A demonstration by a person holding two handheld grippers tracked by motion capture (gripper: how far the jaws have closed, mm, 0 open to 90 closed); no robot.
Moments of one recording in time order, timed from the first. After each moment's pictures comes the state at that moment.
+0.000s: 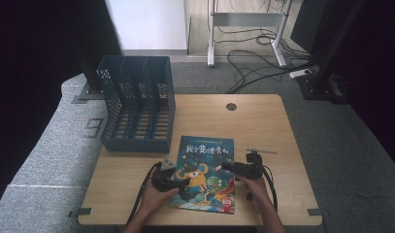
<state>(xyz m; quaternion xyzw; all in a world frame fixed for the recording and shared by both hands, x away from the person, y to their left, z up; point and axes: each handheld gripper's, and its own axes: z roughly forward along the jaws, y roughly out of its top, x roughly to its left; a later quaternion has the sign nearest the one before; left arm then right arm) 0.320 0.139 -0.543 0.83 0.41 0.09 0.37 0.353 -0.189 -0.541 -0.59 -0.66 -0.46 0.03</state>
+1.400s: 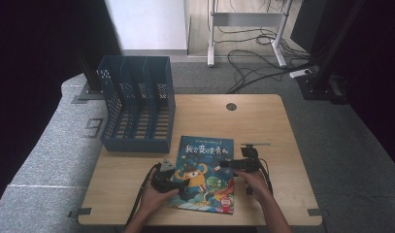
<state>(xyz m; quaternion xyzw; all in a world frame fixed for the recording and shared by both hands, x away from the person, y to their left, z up) 0.317 0.141 -0.545 0.82 0.41 0.10 0.38 0.373 -0.181 -0.530 -0.60 -0.69 -0.39 0.07</state>
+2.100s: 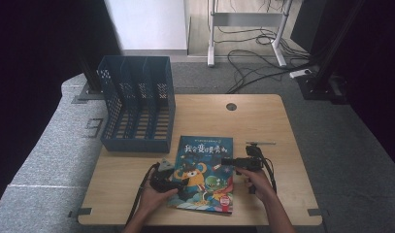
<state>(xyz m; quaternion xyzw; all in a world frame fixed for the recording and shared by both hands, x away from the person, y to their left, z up) 0.318 0.144 -0.546 0.82 0.42 0.09 0.38 0.373 -0.193 -0.525 -0.59 -0.67 -0.44 0.11</state>
